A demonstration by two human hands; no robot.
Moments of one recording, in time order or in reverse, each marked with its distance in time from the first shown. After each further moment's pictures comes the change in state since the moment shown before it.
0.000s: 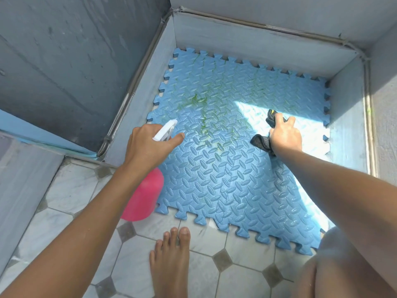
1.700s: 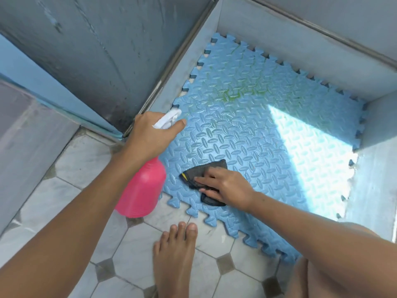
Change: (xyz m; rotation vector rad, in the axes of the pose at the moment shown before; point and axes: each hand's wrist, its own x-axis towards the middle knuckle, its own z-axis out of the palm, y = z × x) left_hand -0.211 -0.143 0.124 -0.133 -0.181 -0.392; right_hand -0.149 -0.122 0.043 0.268 -0.279 -1.252
